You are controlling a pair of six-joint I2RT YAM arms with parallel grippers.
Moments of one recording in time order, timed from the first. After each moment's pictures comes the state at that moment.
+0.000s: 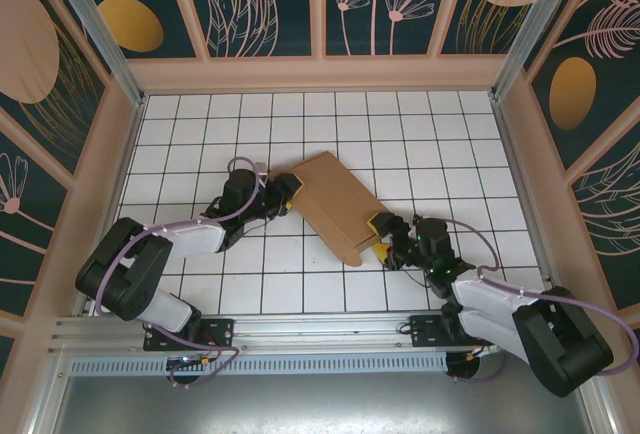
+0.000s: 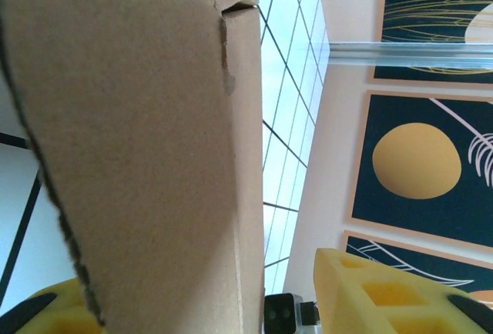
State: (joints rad) left arm -0.52 1.50 0.55 0.54 0.36 -1.40; right arm 0.52 1.02 0.07 0.48 -0.33 1.57
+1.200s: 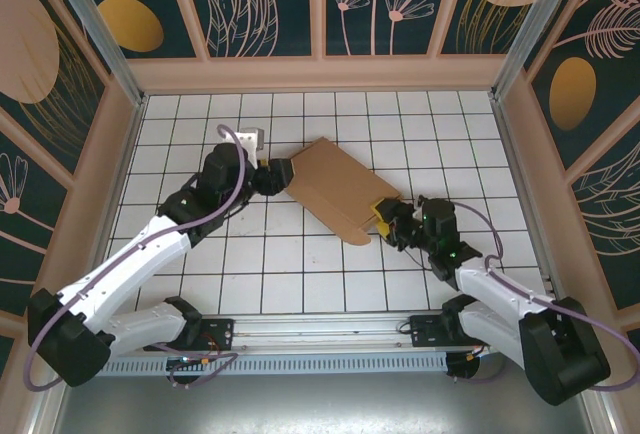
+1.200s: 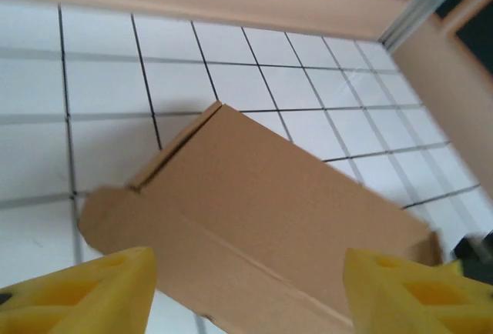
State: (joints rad) left arm -0.66 1.12 0.98 -0.33 -0.09 -0.43; right arm 0.40 0.98 0.25 0.27 -0.43 1.48
